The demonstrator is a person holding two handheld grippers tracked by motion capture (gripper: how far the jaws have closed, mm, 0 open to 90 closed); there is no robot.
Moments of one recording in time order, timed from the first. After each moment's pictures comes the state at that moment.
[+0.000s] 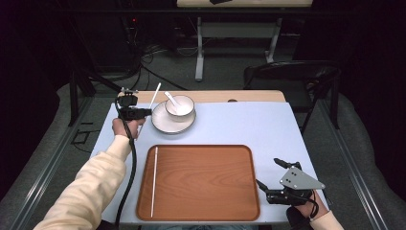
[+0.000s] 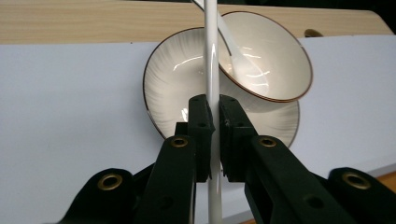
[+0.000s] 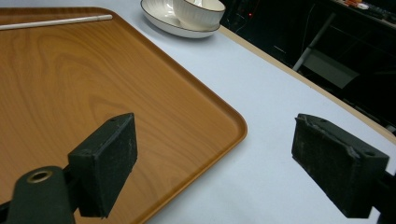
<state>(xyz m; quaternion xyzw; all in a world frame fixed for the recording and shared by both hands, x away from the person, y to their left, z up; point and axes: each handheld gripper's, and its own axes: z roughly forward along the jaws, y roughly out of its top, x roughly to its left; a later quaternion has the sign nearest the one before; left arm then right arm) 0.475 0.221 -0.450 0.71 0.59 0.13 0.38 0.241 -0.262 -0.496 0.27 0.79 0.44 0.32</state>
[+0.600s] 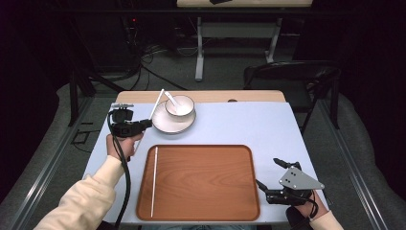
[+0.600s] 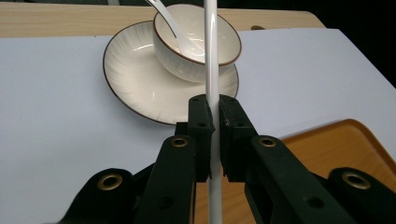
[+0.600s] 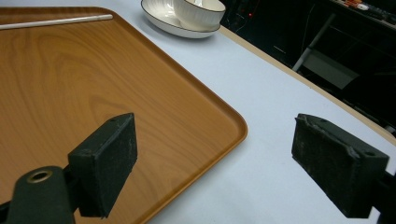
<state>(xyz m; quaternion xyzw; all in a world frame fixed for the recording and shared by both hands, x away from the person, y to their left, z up) 0.401 0.217 -0.437 0.71 0.55 0.12 0.42 0.241 -0.261 -0.496 0.27 0.79 0.44 0.33</state>
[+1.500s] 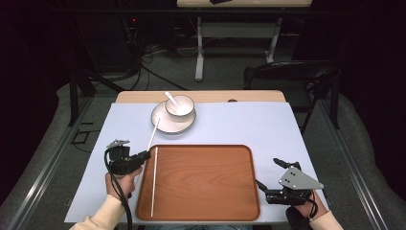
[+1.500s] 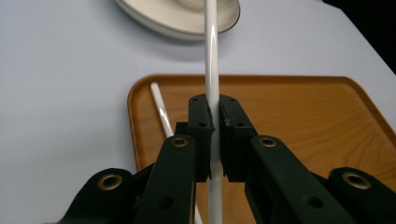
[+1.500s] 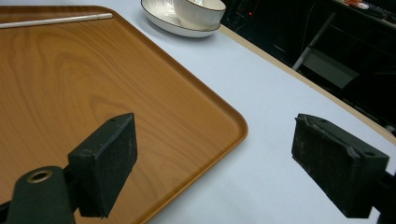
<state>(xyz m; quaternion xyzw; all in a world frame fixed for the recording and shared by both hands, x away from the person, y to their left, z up) 0.321 0.222 -0.502 0.68 0.59 0.09 0.43 0.241 -0.260 -0.496 0.27 0.79 0.44 0.33</state>
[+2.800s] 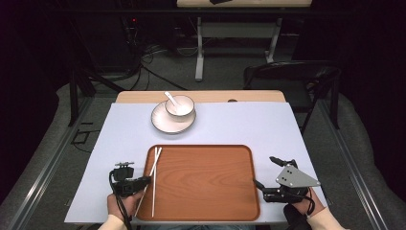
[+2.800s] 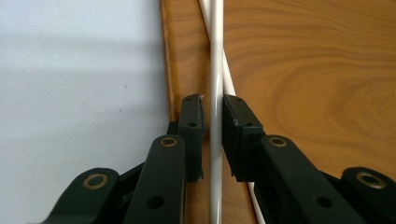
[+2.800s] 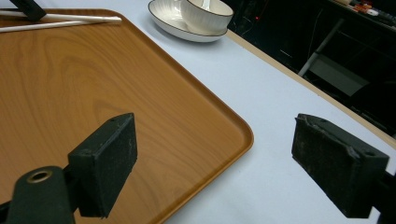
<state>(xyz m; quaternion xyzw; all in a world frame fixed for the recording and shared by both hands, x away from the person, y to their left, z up) 0.291 0.219 -0.547 0.68 0.65 0.05 0.33 0.248 -0.255 -0.495 0.26 0.79 0.45 0.32</state>
